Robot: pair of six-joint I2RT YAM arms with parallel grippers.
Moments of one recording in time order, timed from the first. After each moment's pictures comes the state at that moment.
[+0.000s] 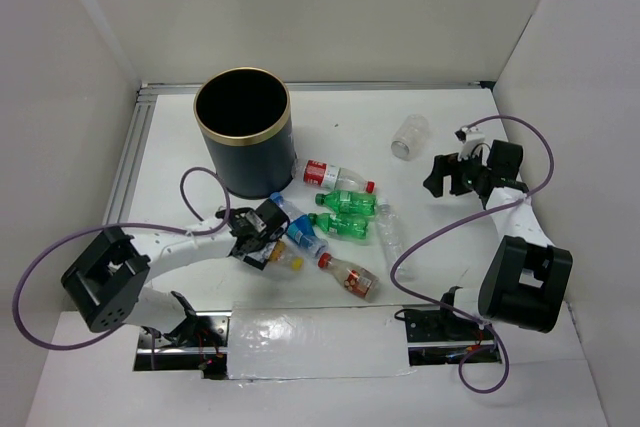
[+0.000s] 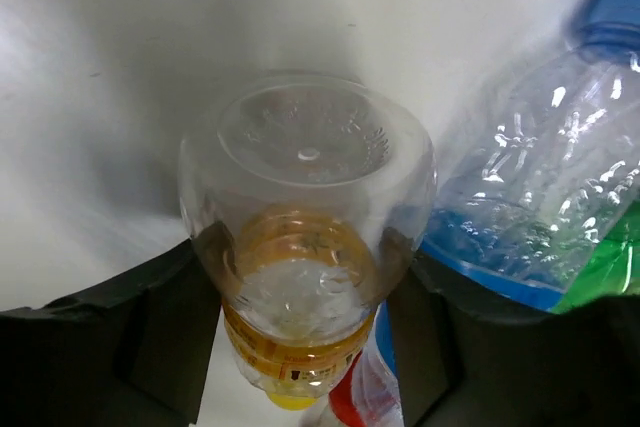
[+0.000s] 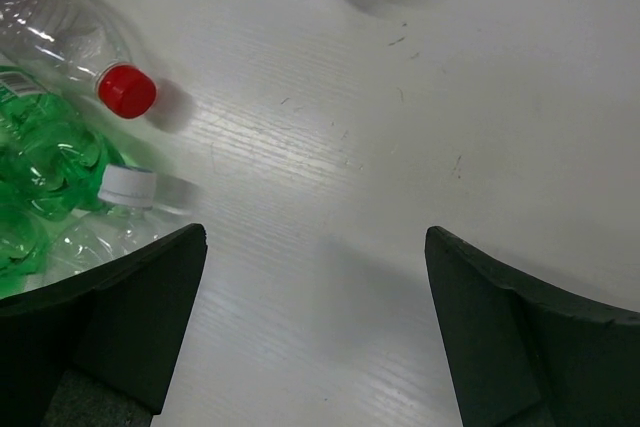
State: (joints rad) left arm -0.79 1.37 0.70 -0.62 -0.31 -1.90; right arm -0.31 1.32 0.79 -0.23 -0.60 -0.30
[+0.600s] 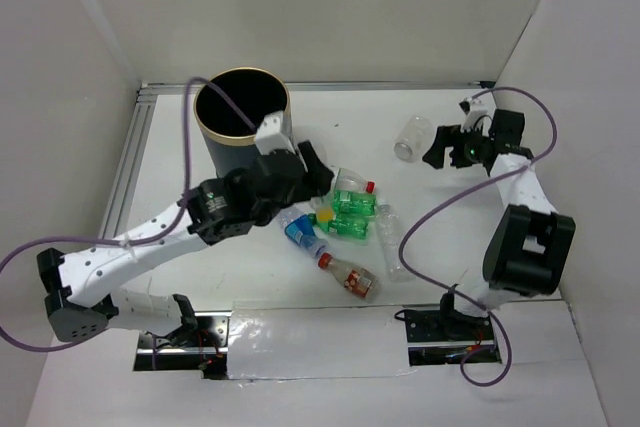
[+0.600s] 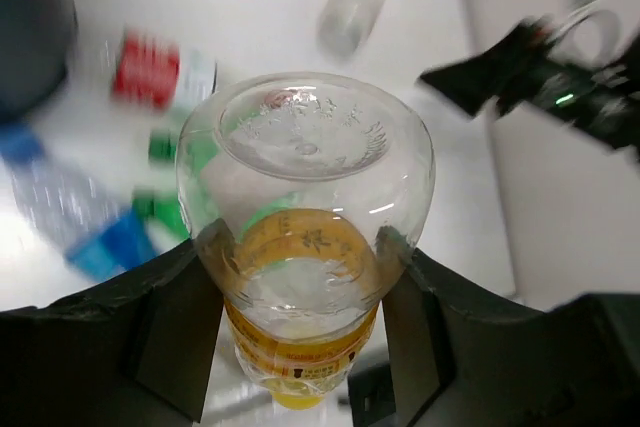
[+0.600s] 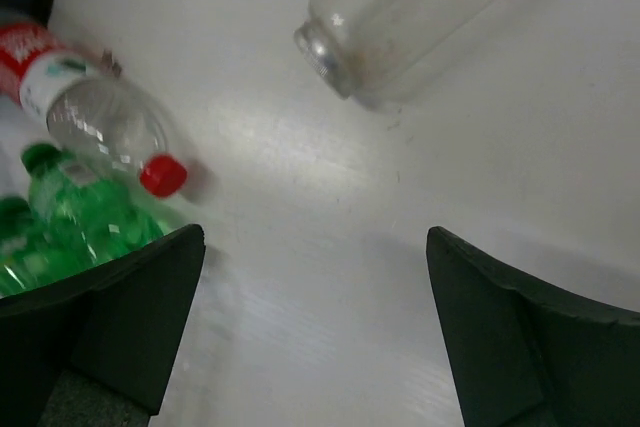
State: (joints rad) left arm -1.04 1.27 1.35 -0.64 -0.53 -0.99; right arm -0.28 1.48 1.05 -0.36 -0.64 -0.24
